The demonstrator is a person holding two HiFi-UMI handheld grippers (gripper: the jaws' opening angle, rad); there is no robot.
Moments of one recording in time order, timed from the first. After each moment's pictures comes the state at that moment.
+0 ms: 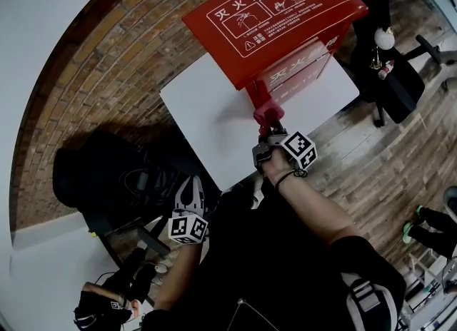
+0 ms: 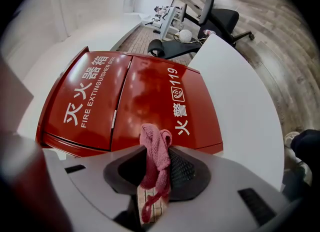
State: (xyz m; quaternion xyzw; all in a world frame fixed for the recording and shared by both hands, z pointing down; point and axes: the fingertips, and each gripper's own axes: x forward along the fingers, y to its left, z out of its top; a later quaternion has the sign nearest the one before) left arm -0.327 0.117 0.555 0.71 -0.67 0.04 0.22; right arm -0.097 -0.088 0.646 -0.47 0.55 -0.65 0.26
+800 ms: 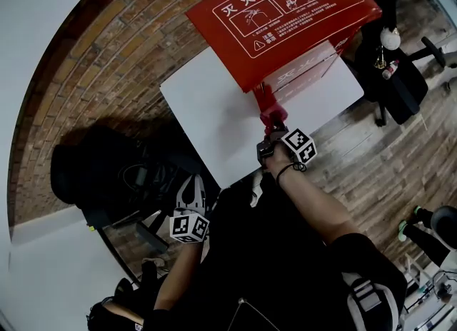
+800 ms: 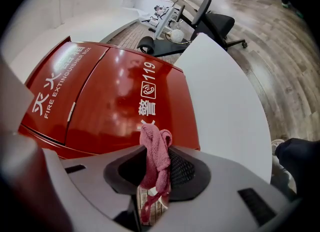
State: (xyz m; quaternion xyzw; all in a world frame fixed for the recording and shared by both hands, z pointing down) left arm -0.331 0.116 0.571 0.70 -0.68 0.05 0.23; right arm -0.095 -0.090 0.715 -0.51 0.52 -0.66 0.19
